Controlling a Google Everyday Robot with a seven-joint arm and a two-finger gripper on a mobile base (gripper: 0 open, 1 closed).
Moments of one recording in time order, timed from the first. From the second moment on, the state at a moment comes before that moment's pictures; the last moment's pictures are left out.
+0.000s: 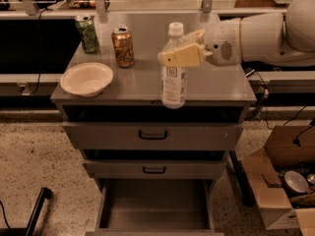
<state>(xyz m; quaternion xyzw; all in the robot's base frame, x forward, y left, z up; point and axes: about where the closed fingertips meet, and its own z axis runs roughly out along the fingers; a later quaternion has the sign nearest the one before) 0.567 -0.039 0.977 -0.43 0.69 0.34 0.47</state>
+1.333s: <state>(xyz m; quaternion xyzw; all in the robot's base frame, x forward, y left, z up) 0.504 -0.054 0.834 -0.45 0.67 0.36 0.47</state>
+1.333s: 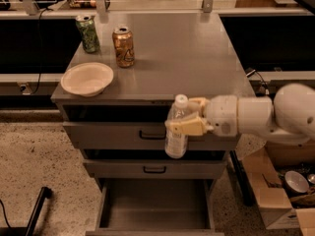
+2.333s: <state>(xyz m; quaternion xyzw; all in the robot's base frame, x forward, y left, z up) 0.490 -0.109 0.756 -0.51 0.59 0.34 0.52</state>
